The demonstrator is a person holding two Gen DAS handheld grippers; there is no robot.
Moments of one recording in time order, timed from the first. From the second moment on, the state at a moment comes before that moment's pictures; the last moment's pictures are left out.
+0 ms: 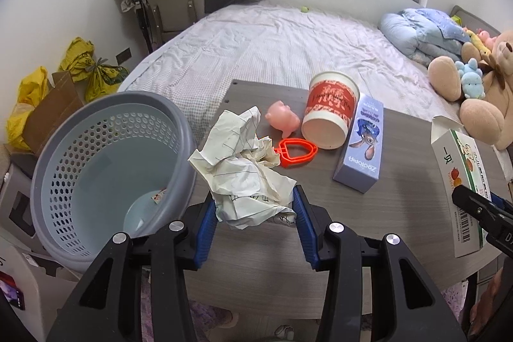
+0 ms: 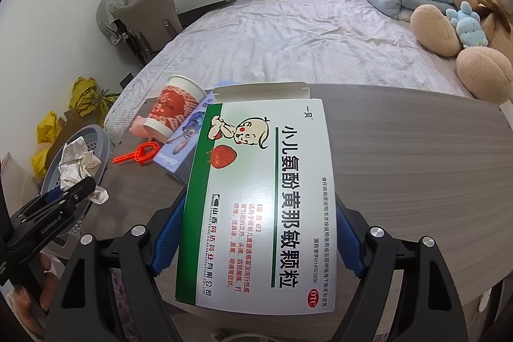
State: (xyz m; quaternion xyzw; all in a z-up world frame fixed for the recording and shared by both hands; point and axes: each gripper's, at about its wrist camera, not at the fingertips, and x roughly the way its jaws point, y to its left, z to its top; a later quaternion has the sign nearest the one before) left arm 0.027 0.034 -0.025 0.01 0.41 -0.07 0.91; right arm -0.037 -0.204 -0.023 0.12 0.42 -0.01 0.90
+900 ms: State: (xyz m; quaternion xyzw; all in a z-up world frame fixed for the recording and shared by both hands) left arm 0.046 0.192 -0.010 -0.06 0.39 0.05 0.92; right arm 0.060 0.003 0.025 0.01 0.40 0.16 0.90
